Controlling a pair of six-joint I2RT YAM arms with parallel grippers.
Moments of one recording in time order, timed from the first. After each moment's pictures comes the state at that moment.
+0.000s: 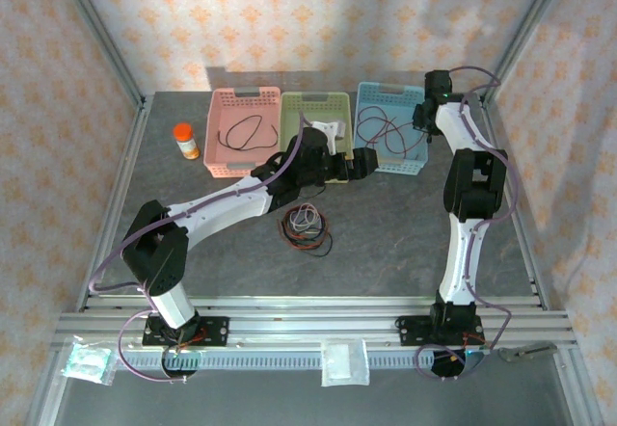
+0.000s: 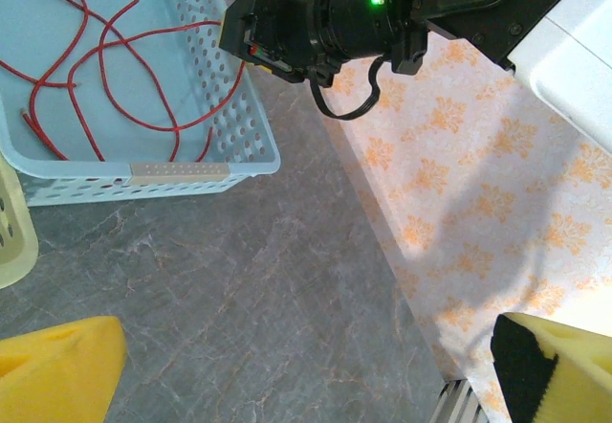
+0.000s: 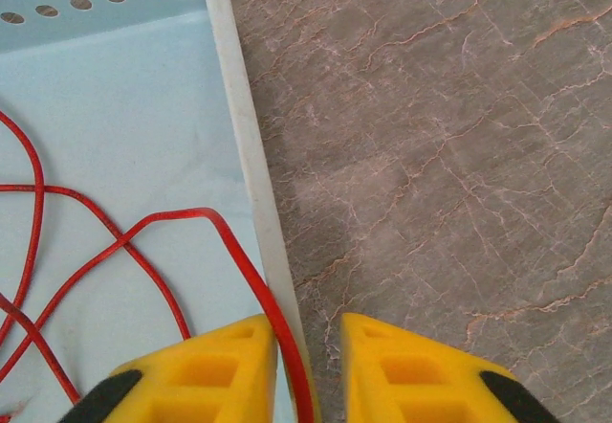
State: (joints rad) left arm -0.74 1.70 1.31 0.04 0.19 -0.78; right arm -0.02 2.26 1.98 -0.74 0.14 0.28
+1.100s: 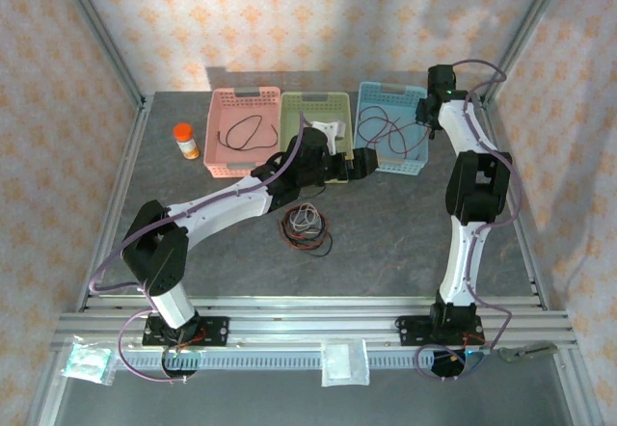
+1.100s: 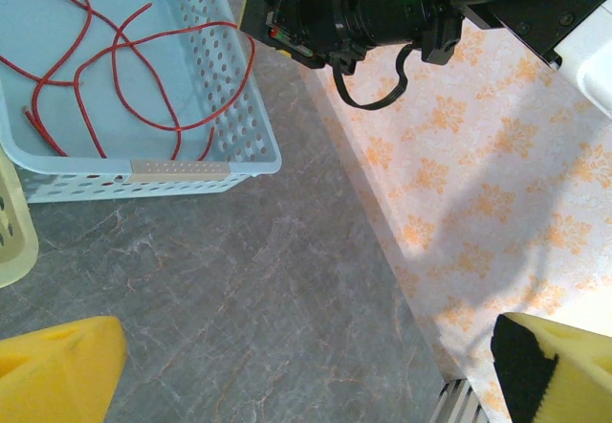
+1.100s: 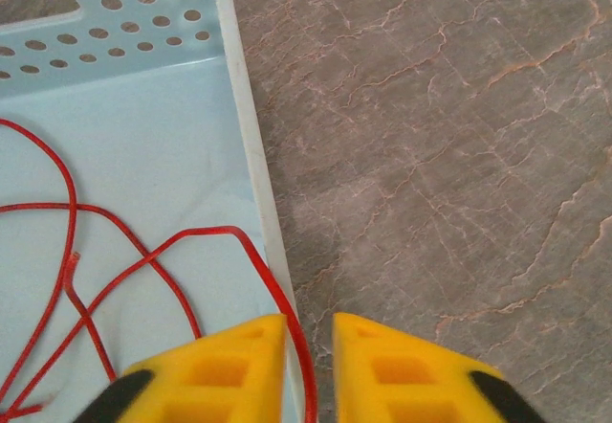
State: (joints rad) left arm -0.74 1.70 1.31 0.04 0.19 -0.78; right arm -0.02 2.21 1.98 -0.74 0.17 0.27
